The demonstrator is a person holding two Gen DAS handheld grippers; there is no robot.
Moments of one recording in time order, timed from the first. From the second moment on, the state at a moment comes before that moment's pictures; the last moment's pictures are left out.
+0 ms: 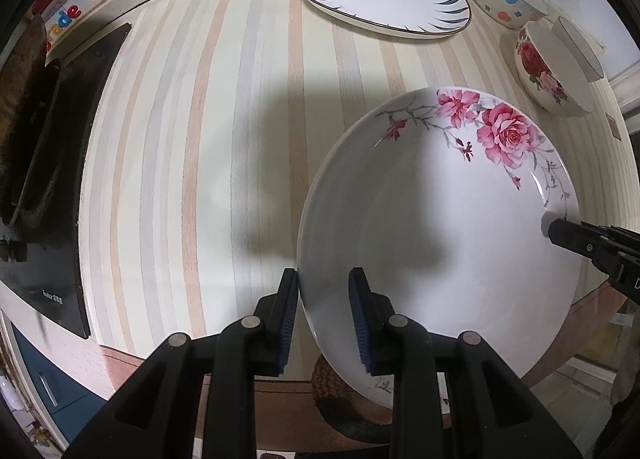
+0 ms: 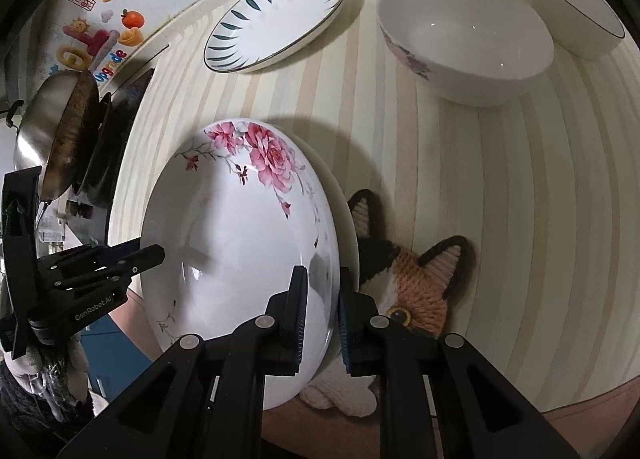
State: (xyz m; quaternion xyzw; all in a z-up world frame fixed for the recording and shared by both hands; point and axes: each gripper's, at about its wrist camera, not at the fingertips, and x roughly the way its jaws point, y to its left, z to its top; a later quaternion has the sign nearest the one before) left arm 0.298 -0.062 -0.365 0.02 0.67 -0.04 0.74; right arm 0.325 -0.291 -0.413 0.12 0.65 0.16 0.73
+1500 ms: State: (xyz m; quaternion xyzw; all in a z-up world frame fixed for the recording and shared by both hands) left arm 0.546 -0.030 -0.379 -0.04 0.69 -0.04 0.73; right arm 0.577 -0.281 -0.398 0.09 0.67 0.12 0.73
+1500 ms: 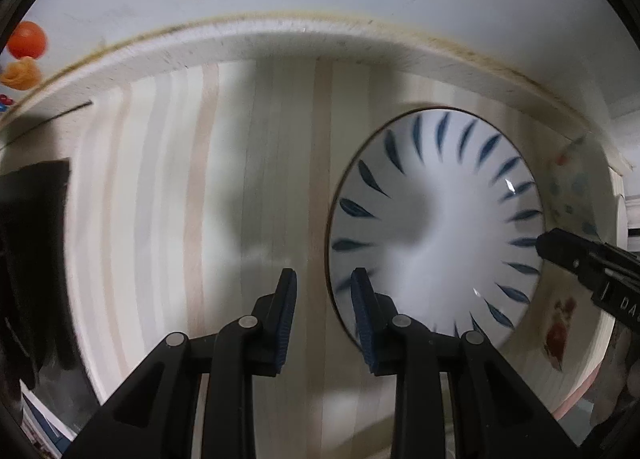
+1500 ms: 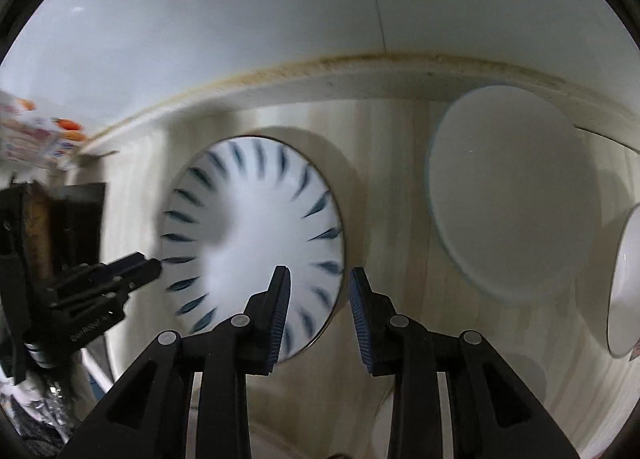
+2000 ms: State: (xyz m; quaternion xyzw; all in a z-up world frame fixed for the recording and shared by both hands) left arm 0.535 -0.039 -0.375 -0.02 0.68 -0.07 0.73; right arm 0.586 -0.281 -0.424 0.09 0.68 0.12 0.72
